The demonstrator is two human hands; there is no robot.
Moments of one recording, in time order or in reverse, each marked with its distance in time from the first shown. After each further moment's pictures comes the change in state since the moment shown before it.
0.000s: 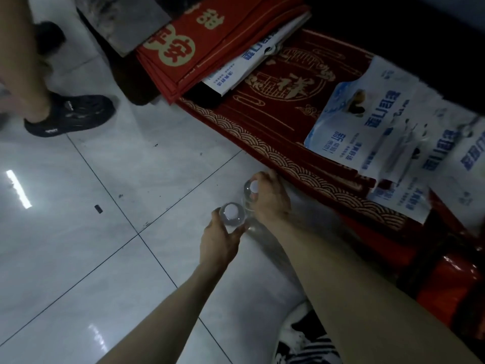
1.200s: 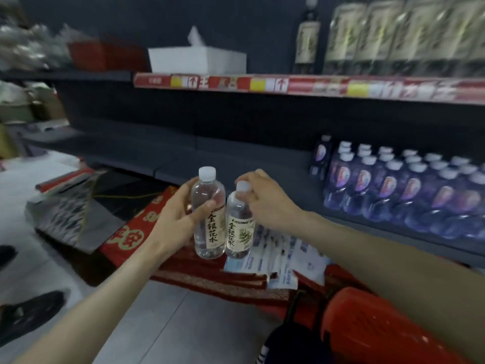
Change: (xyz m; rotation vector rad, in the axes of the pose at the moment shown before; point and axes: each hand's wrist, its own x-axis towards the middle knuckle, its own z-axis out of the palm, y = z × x) left_hand -0.168 0.321 -0.266 -0.364 -0.198 1.038; right_hand -0.178 -0.097 -0.424 0.129 0.446 -0.189
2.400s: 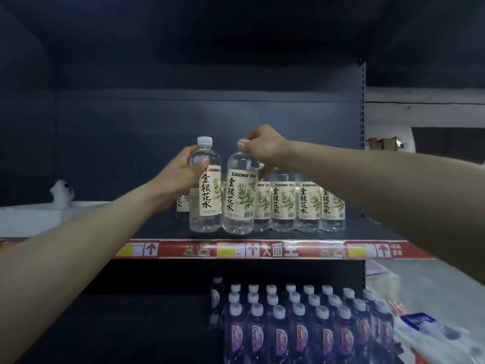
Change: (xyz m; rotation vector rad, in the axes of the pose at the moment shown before) left_hand 0.303 0.308 0.132 -0.210 -0.254 0.432; right_hand 0.086 -0.029 -0.426 -0.091 0.587 0.214
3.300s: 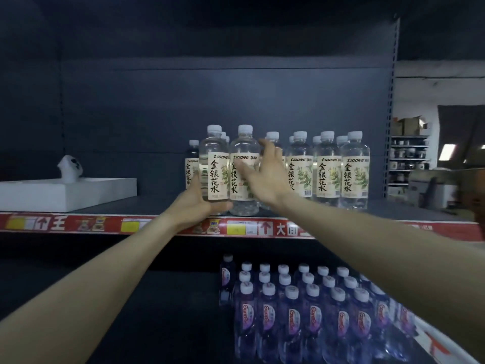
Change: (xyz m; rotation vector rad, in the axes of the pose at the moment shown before) left_hand -0.012 -0.120 0.026 0.262 -0.092 -0.122; right_hand -0.032 0.082 0.099 -0.018 0.212 -0.121
